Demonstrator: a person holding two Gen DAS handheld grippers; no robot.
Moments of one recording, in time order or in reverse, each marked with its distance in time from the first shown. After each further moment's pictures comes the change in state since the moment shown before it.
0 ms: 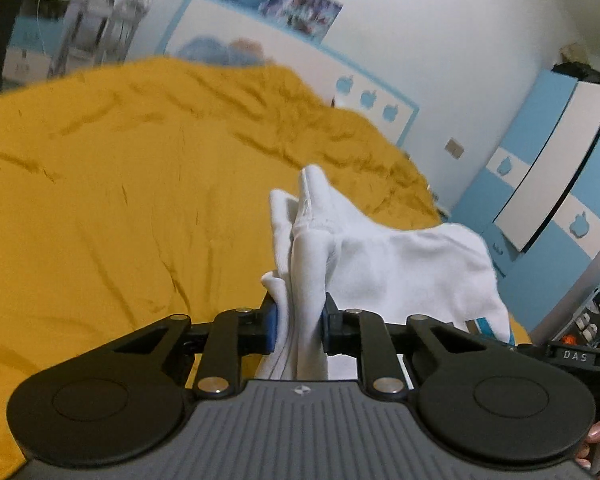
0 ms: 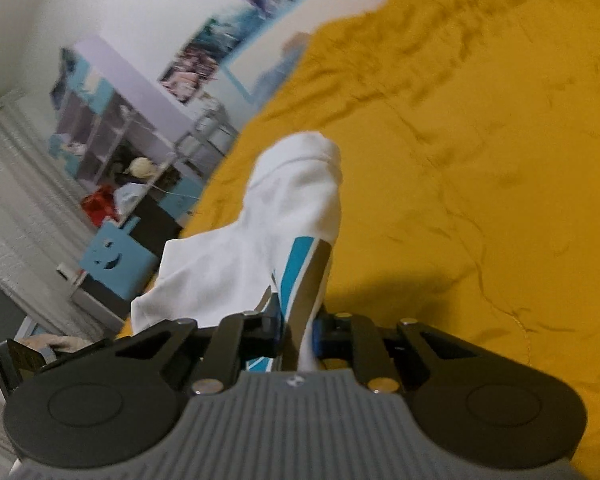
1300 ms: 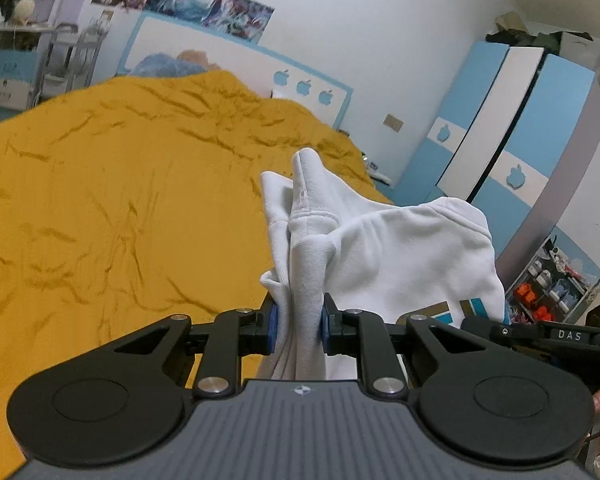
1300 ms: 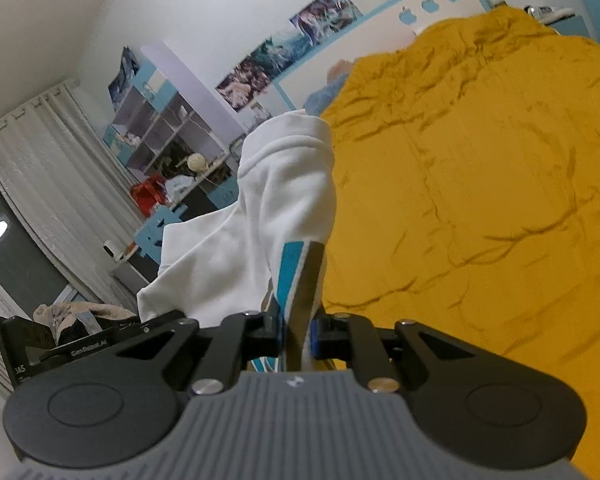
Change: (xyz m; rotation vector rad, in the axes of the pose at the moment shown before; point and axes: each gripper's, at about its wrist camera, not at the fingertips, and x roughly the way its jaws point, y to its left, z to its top) left arm -0.176 -0.123 -0.093 0.087 0.050 -0.069; right arm -0.319 0.039 -0.122 -0.070 -0.020 0.070
